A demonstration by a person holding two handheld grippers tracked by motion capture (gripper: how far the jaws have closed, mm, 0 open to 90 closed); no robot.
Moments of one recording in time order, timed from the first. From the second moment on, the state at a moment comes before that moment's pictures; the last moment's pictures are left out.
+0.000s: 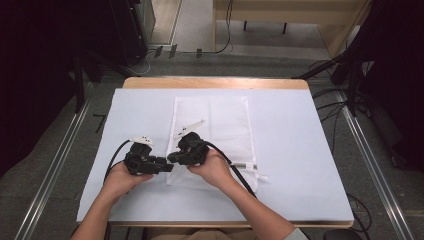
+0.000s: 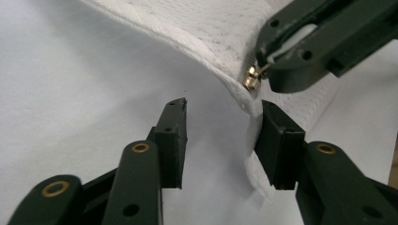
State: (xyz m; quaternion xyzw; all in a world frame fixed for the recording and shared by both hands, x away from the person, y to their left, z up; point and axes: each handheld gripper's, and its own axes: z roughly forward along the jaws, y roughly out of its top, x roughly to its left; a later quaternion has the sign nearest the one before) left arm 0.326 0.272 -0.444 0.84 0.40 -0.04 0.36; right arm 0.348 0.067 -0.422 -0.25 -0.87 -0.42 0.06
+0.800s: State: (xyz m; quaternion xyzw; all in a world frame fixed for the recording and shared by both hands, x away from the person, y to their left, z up) left arm 0.325 0.268 -0.443 0.86 0.38 -0.05 0.35; right arm 0.353 0.066 -0.430 -0.24 -0.88 -0.41 0.09
